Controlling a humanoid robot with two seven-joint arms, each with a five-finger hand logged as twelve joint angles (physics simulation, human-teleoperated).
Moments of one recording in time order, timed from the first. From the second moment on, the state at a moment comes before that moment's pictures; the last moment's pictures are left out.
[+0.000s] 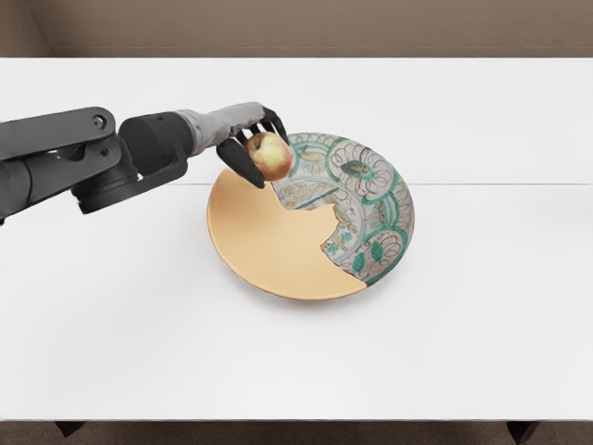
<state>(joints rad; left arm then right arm) -1.35 0.47 -0.07 -1.40 0.82 0.07 0.40 -0.06 0.00 0.07 0.19 -0.23 0.02 -0.13</state>
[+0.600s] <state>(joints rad) -1.32 0.40 -0.03 -1.32 0.73 -0.08 0.40 -0.06 0.00 0.07 0.19 -0.23 0.02 -0.13</state>
